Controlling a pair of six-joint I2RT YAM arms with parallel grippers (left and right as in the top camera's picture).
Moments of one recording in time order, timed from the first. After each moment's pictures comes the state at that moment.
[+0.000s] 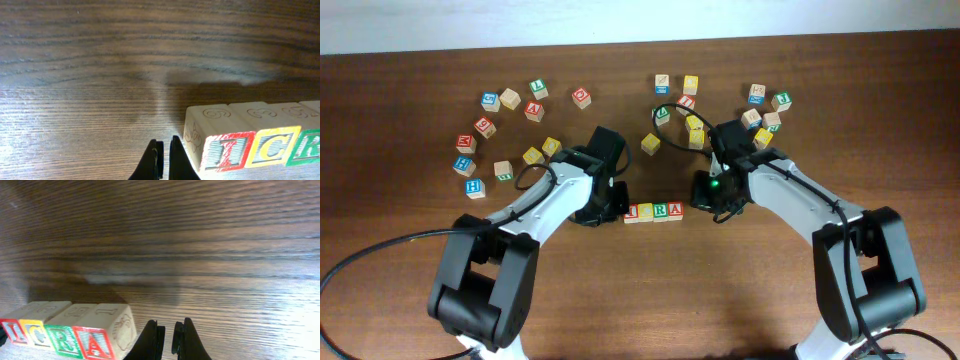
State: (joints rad) left arm -0.44 1.90 1.24 -0.78 0.13 -0.52; right arm 0.30 1.82 1.10 -0.61 -0.26 0.51
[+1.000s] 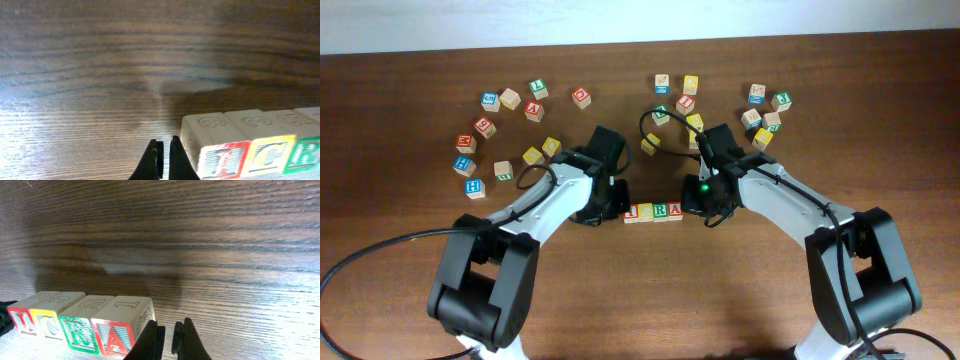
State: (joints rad) left arm -0.44 1.90 1.22 -0.73 0.13 -0.52; right arm 0.35 1.82 1.09 -0.58 -0.27 0.52
